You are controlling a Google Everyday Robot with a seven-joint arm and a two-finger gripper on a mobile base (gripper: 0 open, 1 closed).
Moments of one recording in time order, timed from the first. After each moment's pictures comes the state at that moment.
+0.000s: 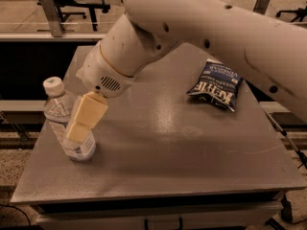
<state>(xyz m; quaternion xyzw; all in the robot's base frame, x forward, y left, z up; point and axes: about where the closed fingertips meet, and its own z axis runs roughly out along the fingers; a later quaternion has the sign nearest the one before) 0.450 0.152 0.930 -0.70 0.61 0.25 0.28</state>
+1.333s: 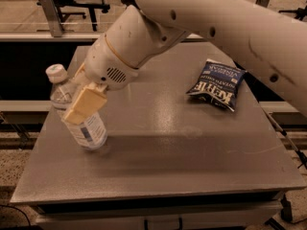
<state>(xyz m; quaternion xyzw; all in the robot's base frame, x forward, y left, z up) 0.446 0.152 0.946 -0.71 0.57 0.29 0.28</state>
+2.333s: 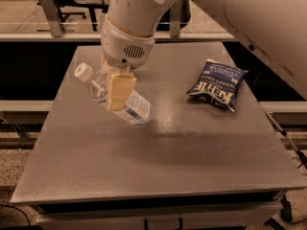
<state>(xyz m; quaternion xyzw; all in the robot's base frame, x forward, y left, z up) 0.475 0.079 0.947 -0.80 0.57 0.11 0.16</state>
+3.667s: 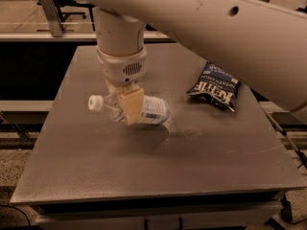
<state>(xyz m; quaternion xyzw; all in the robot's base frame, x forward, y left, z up) 0.478 0.054 0.900 -0.87 0.49 0.01 0.03</state>
